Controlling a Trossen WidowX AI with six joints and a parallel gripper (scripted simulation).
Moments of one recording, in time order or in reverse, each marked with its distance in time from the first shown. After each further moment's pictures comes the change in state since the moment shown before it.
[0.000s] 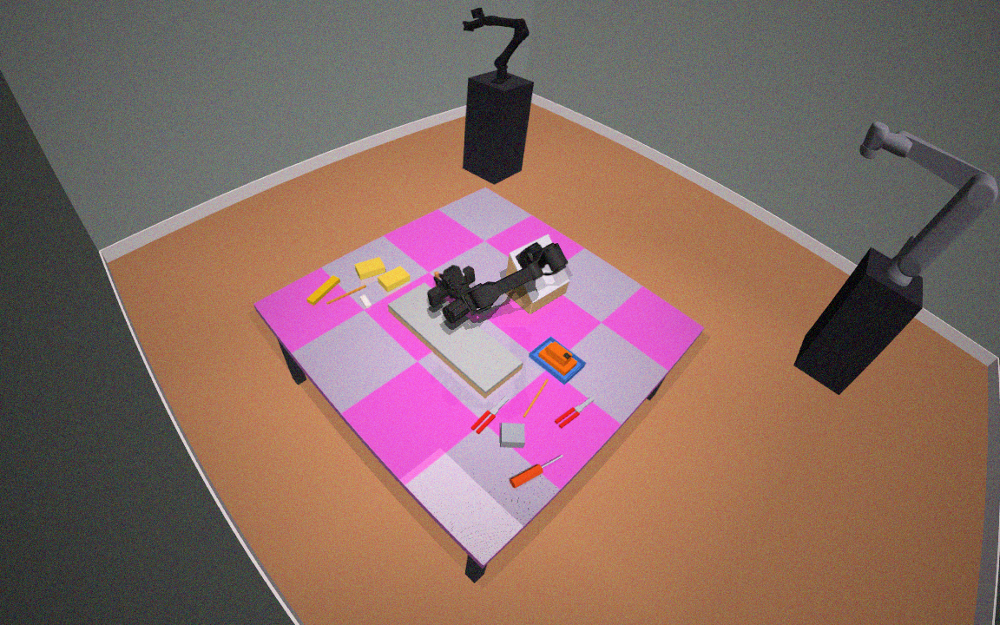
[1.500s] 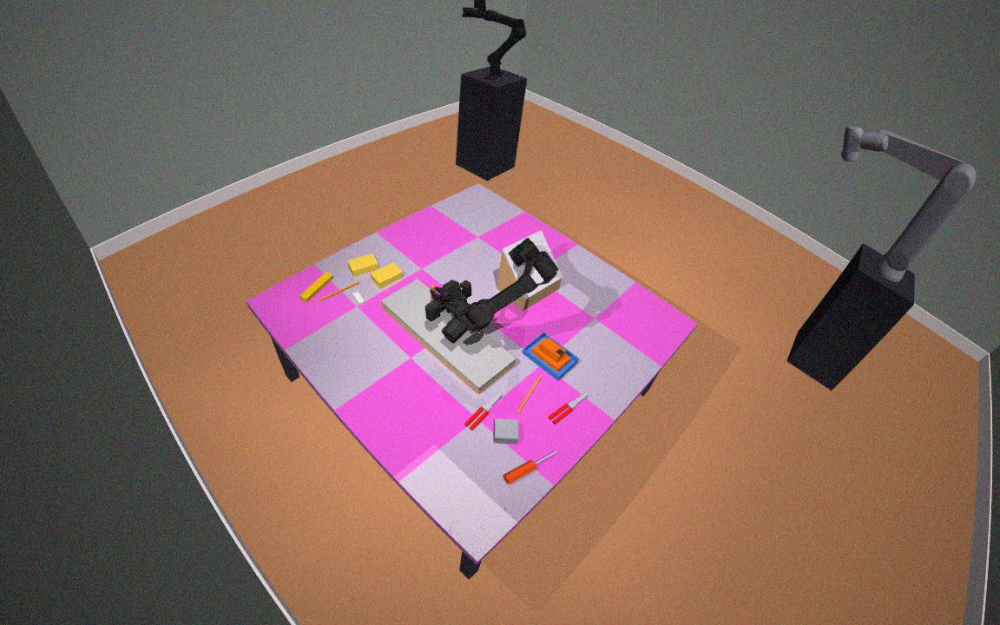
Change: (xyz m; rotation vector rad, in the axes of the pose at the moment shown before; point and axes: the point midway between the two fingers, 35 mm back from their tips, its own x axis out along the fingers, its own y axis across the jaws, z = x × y) arm -0.037 0.021 -0.042 0.049 -0.056 0.022
